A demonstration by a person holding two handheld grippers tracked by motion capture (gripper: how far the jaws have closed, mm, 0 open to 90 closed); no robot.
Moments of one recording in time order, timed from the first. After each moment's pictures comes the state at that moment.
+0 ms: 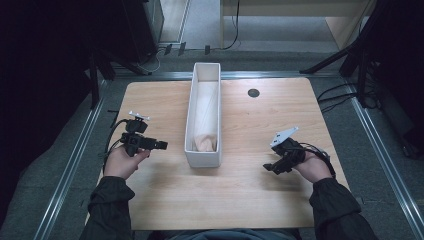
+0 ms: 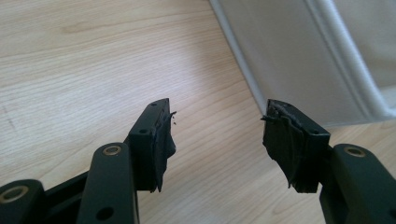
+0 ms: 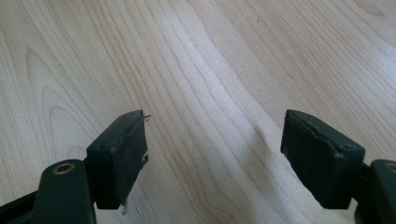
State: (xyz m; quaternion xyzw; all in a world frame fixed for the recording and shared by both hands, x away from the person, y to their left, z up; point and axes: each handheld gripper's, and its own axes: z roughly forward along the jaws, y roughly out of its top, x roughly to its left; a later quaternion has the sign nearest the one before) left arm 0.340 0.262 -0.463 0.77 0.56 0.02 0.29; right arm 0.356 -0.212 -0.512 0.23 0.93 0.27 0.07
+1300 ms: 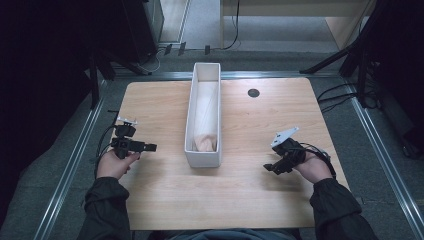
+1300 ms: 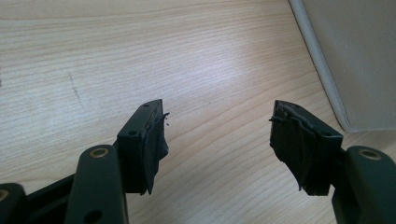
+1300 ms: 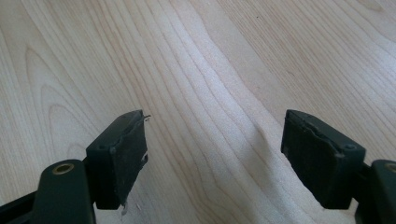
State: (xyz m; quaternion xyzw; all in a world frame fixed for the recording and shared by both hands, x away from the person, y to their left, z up) left arm 0.346 0.303 -0.496 0.75 0.59 0.02 0.29; right arm 0.355 -0.213 -0.512 0.24 0.93 0.26 0.07
